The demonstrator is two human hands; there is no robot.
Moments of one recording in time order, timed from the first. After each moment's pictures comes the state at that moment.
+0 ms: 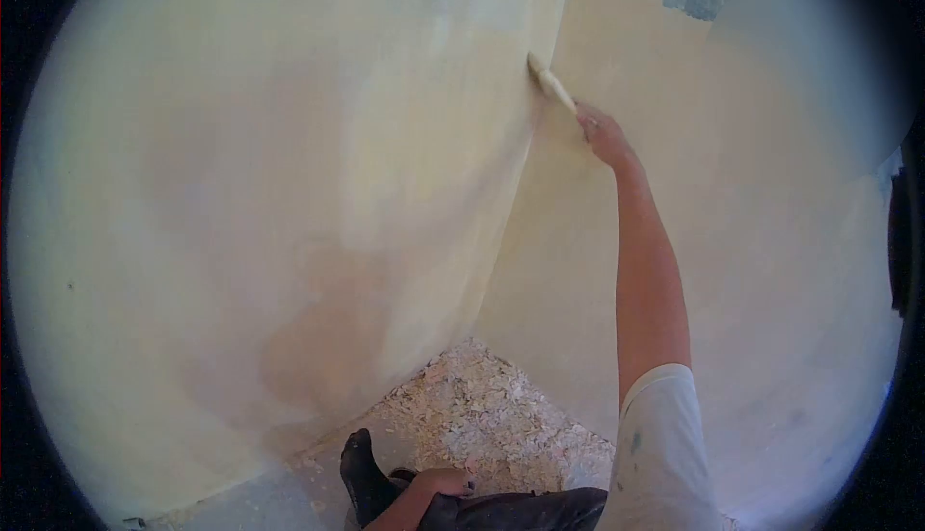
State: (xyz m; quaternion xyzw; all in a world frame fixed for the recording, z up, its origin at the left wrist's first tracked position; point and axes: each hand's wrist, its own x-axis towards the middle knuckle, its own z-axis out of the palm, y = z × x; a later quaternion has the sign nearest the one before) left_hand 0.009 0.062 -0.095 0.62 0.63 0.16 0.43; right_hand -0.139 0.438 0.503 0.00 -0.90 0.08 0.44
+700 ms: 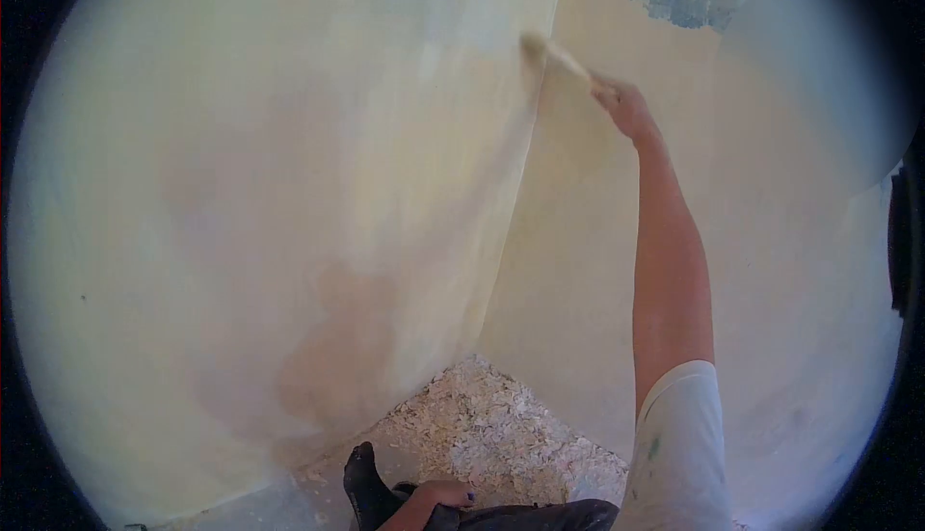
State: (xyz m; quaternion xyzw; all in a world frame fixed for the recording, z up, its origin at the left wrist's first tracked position) left_hand 0.007 0.057 -0.087 0.62 0.64 0.19 0.41; right_hand -0.110 0.440 0.591 0.04 -0.87 0.02 0.49
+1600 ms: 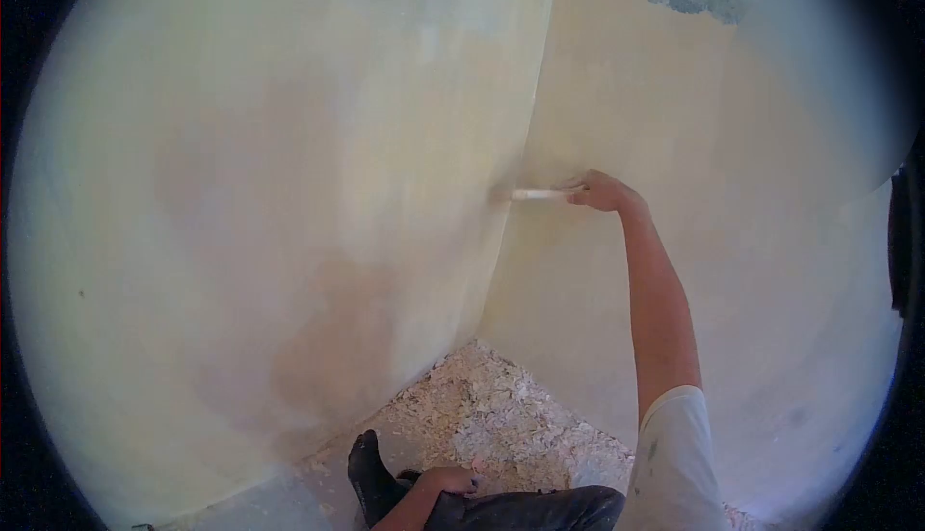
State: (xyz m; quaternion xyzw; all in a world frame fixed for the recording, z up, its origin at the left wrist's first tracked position) left_hand 0.005 0.059 -0.060 0.61 0.64 0.11 0.45; right_hand -0.070 0.402 0.463 -0.09 -0.99 0.01 0.07
